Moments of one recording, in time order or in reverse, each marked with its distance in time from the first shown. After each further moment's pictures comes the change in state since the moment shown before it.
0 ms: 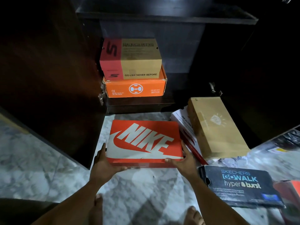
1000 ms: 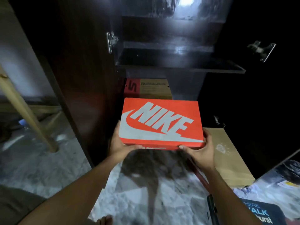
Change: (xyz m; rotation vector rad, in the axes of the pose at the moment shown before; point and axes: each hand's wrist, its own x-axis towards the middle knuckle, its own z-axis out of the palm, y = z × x) left_hand 0.017 0.125 -0.086 -0.434 0.198 0.452; right_hand 0.003 -0.153 -0.029 0.134 0.218 -0.457
